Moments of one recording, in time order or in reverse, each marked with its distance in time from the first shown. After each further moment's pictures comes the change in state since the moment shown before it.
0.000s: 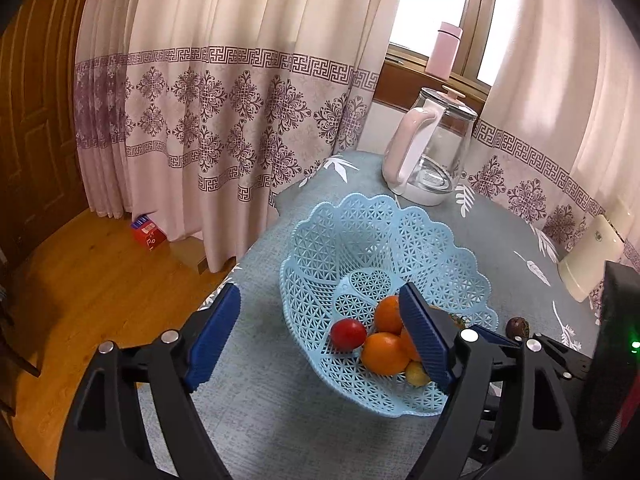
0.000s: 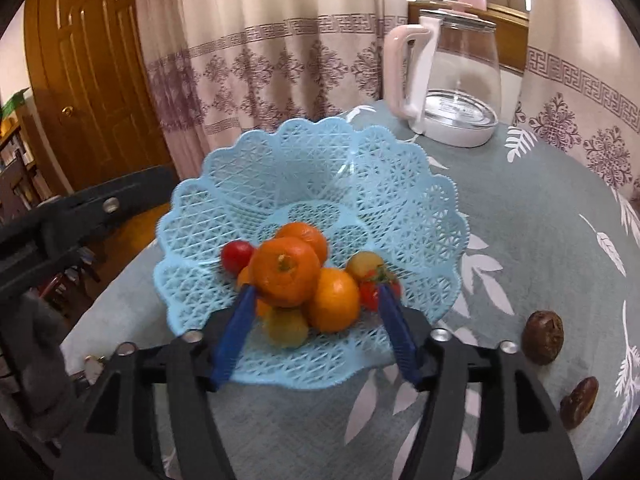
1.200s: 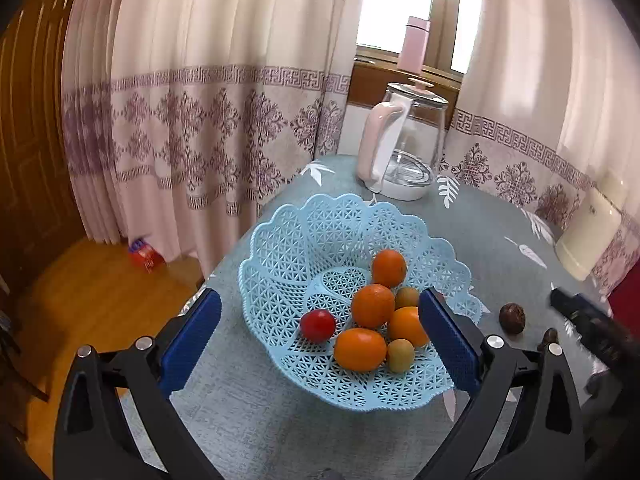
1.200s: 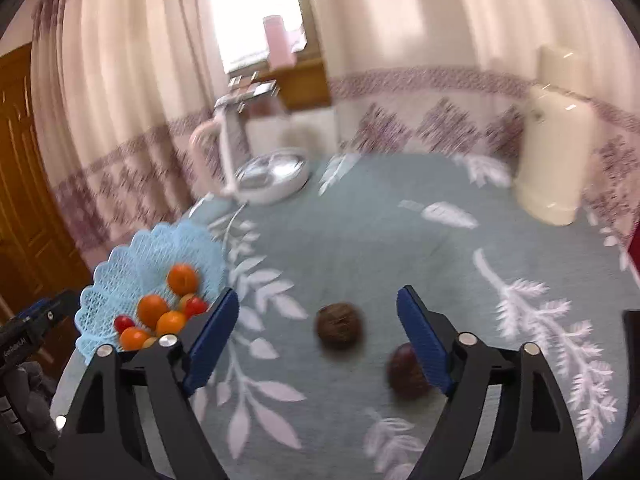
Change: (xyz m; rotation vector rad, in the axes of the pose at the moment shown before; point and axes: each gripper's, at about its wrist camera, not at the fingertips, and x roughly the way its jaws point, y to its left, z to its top) left arm -0.008 -0.041 -0.013 0.116 -0.056 0.000; right arm -0.097 -0.117 -0.046 0.349 -0.314 -0.309
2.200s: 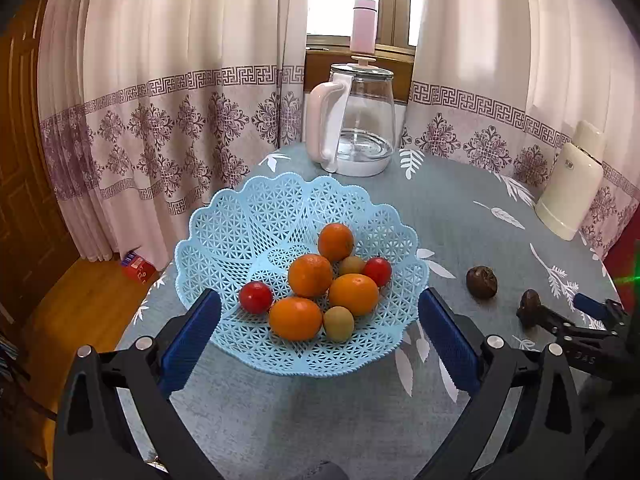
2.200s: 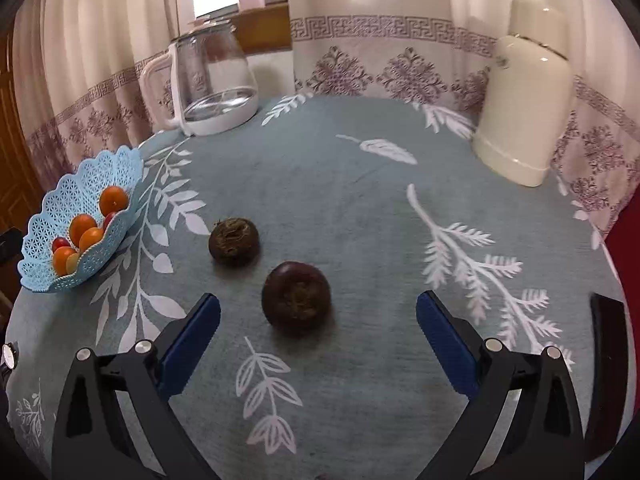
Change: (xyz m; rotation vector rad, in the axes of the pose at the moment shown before) left arm -0.008 -0.048 -0.019 0.098 0.040 -0.031; right arm 0.022 -0.057 -0.033 -0.090 0.226 -0.087
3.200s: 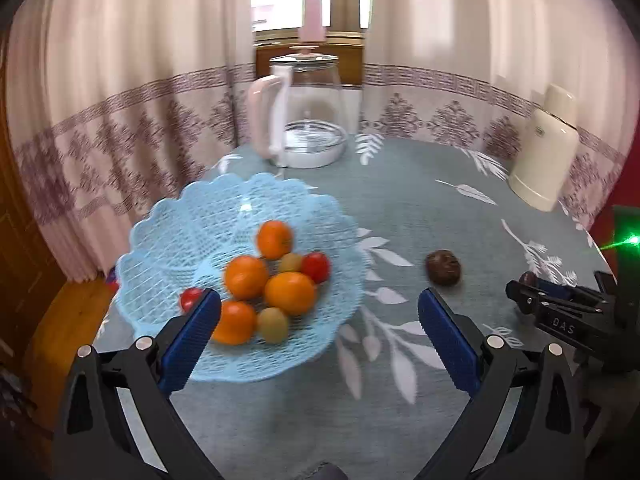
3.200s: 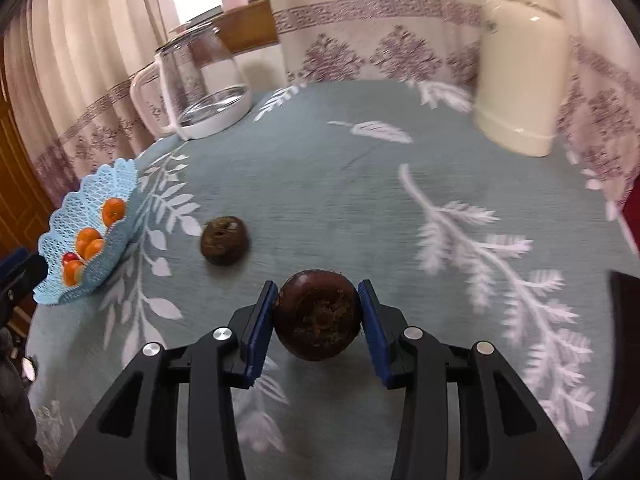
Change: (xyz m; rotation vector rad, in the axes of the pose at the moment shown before) left arm 0.008 -0.065 -0.001 0.144 0.014 -0.081; right arm 0.000 -0.026 -0.005 0.091 0.030 0.056
